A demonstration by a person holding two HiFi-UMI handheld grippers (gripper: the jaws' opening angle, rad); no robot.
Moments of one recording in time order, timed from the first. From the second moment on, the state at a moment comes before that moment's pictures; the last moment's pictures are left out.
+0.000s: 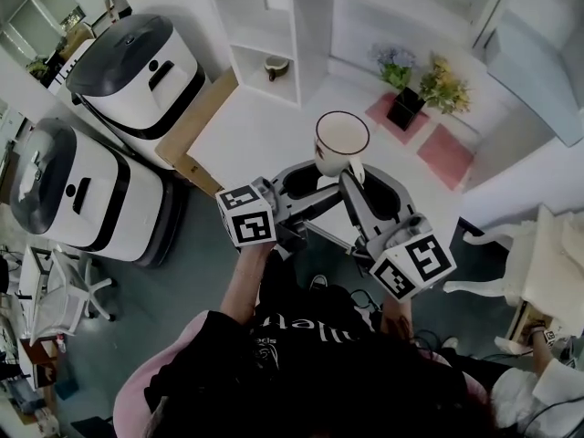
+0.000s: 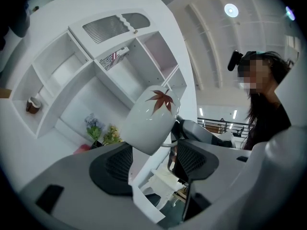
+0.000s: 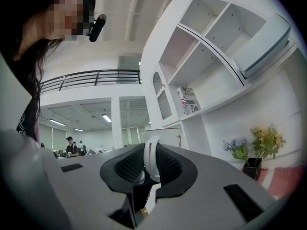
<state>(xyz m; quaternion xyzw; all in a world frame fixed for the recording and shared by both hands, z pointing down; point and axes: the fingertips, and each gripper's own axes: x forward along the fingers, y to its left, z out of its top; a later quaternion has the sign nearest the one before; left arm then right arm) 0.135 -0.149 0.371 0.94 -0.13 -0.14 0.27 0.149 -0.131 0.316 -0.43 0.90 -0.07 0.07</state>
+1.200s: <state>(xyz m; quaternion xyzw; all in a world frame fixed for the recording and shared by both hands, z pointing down) 0.149 -0.354 0.239 0.97 0.06 -0.14 0.18 0.150 -0.323 0.189 -0.56 0.82 0.08 0.09</state>
